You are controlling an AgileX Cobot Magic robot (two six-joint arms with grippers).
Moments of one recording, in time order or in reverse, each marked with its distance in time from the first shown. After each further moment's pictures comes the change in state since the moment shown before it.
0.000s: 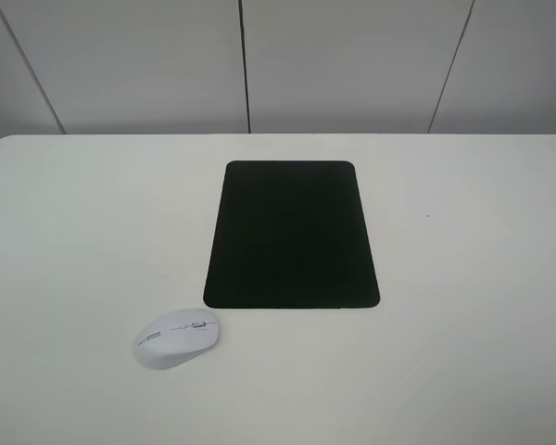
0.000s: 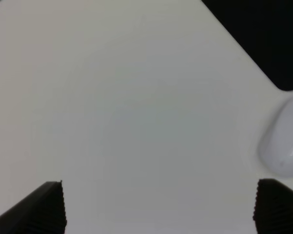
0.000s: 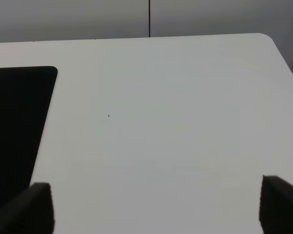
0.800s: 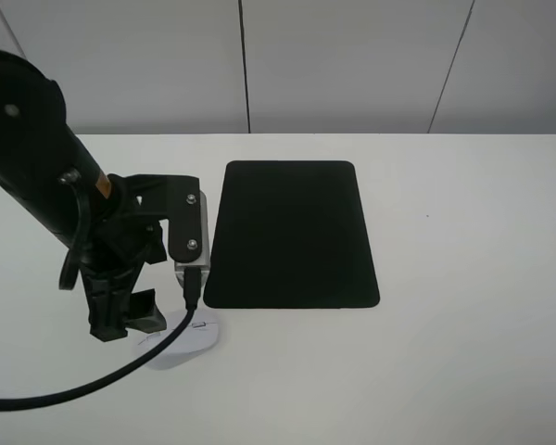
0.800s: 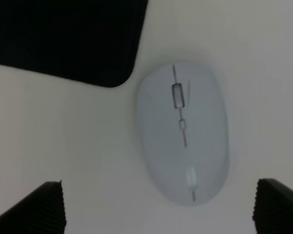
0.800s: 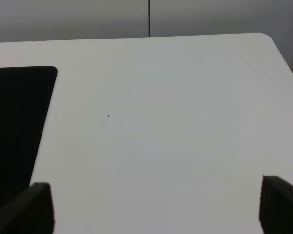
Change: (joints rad) left arm -0.472 0.771 -0.135 -0.011 -0.162 0.272; right arm 0.000 0.000 0.000 0.000 0.000 0.000
